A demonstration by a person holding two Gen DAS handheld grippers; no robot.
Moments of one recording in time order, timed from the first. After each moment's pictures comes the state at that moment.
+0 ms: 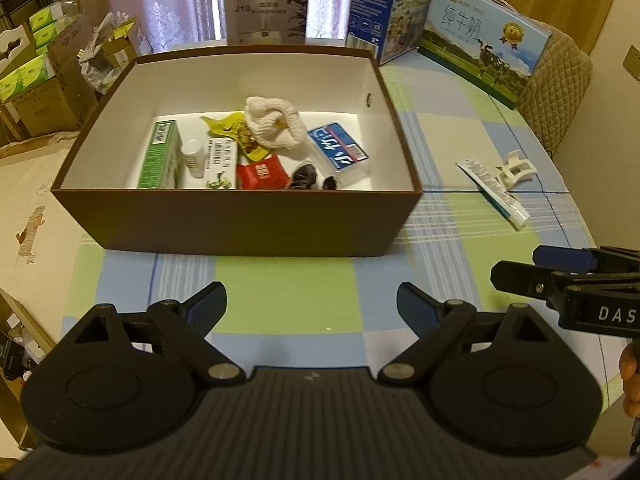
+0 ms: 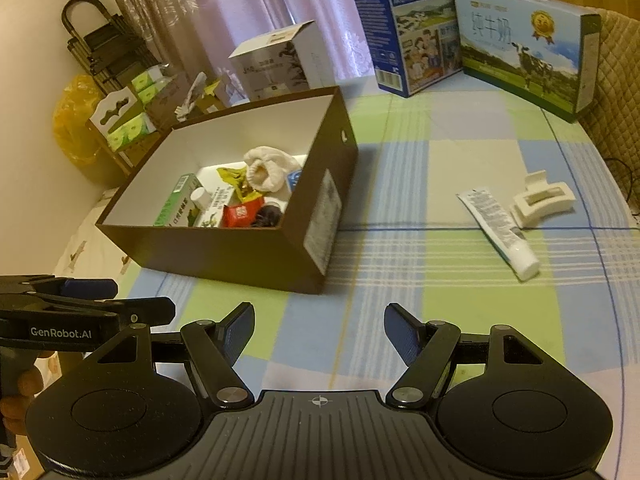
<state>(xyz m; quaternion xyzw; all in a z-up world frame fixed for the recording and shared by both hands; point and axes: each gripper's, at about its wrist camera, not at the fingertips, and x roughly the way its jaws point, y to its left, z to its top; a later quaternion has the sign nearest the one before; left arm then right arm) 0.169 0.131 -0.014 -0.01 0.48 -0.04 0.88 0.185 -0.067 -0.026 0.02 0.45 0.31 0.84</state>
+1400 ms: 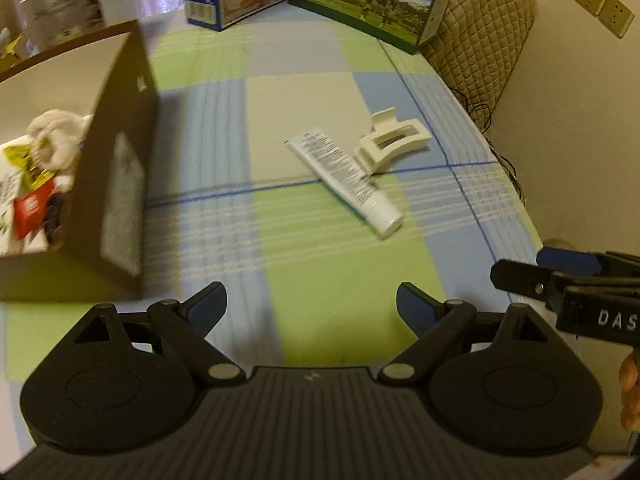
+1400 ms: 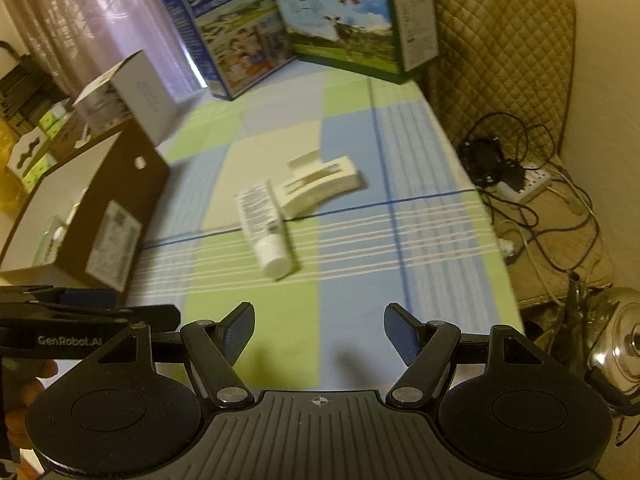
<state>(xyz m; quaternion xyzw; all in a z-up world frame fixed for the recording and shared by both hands) 0.252 -0.081 -0.075 0.01 0.51 -0.12 0.85 0.268 -0.254 -0.057 0.05 0.48 0.19 0.86</state>
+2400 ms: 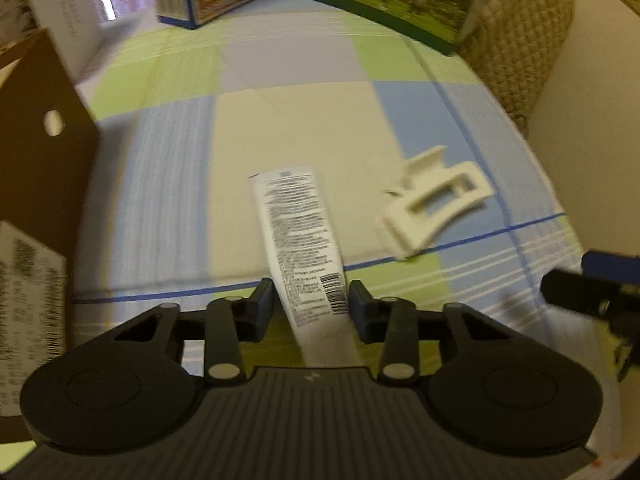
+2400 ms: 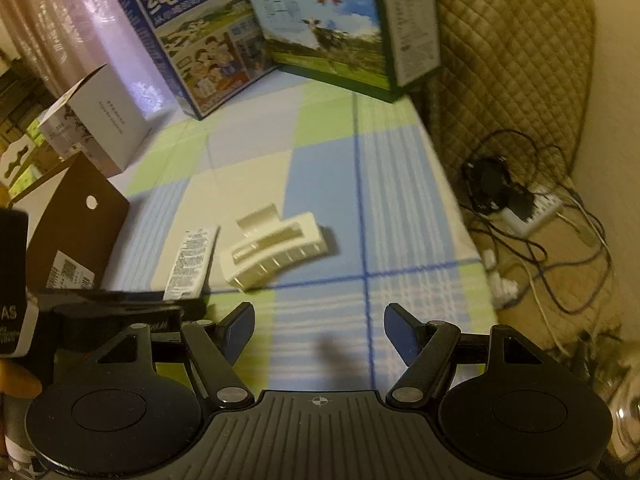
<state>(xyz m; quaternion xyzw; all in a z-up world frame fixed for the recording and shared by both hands) 0.352 -0.111 -0.139 0.02 0.52 -0.09 0.85 0.364 -0.251 -0.084 0.04 0.47 0.20 0.86</state>
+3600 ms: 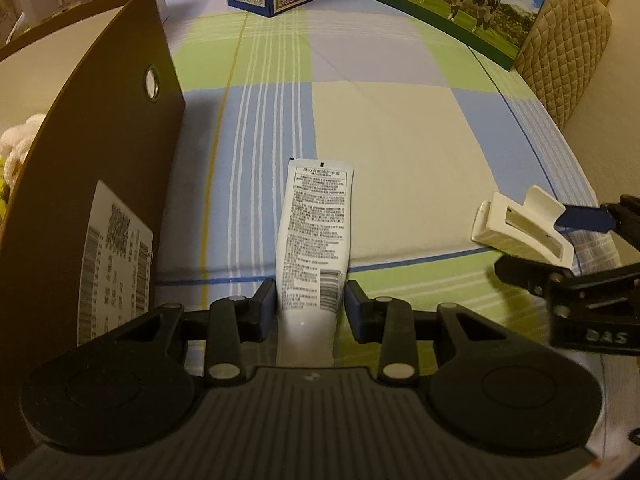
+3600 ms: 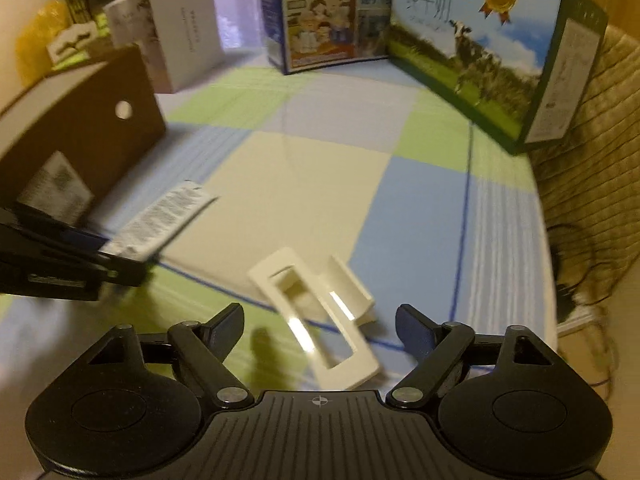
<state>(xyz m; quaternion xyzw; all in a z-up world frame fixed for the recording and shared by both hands) 0.350 -0.052 -0.141 0.01 0.52 -0.05 0.85 0.389 -0.177 -0.134 -0.13 0.42 0.29 0.85</state>
